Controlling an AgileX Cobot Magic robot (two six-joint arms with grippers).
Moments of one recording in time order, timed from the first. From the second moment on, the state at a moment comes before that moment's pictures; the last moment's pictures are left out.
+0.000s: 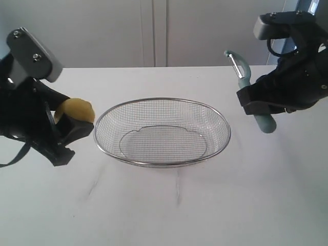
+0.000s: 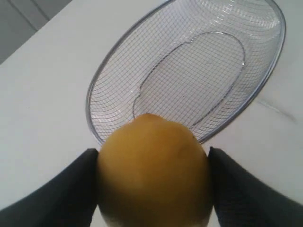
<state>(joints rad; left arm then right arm) -0.56 1.12 -0.73 -0.32 0.33 0.70 0.24 1.31 -1.03 0.32 0.80 -0.31</state>
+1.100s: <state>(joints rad) -0.62 1.12 -0.73 -0.33 0.28 0.71 0.45 1.86 -1.00 1.34 1.13 -0.97</state>
